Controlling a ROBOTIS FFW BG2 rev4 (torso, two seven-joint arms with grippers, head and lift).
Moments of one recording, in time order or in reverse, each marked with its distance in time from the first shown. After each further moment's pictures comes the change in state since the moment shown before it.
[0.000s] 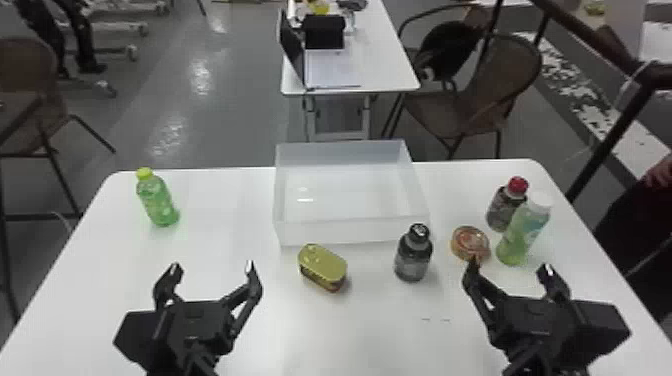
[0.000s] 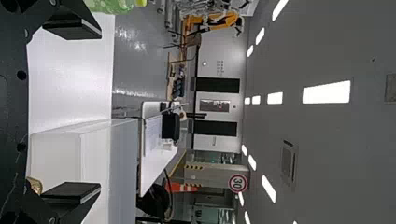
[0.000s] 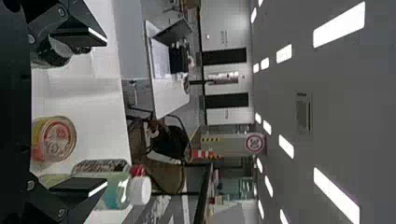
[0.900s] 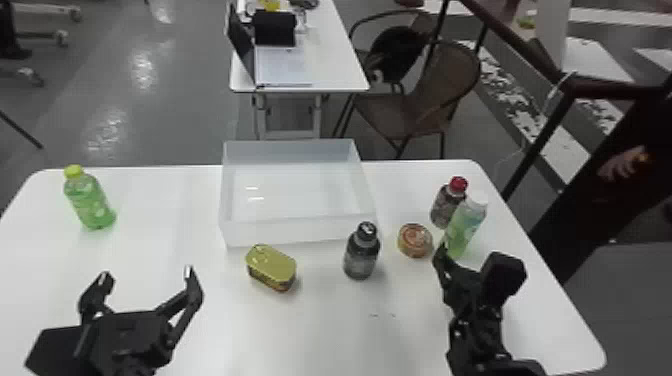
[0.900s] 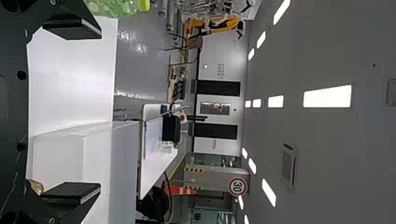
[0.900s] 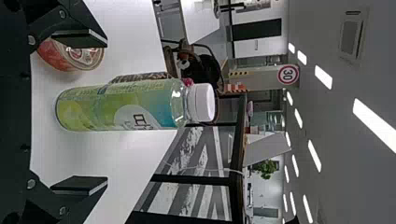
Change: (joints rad) left arm 0.008 -0.010 0.008 0.002 0.008 -0.005 0.000; right arm -0.364 -0.086 0.002 0.528 -0.156 -0.045 -0.223
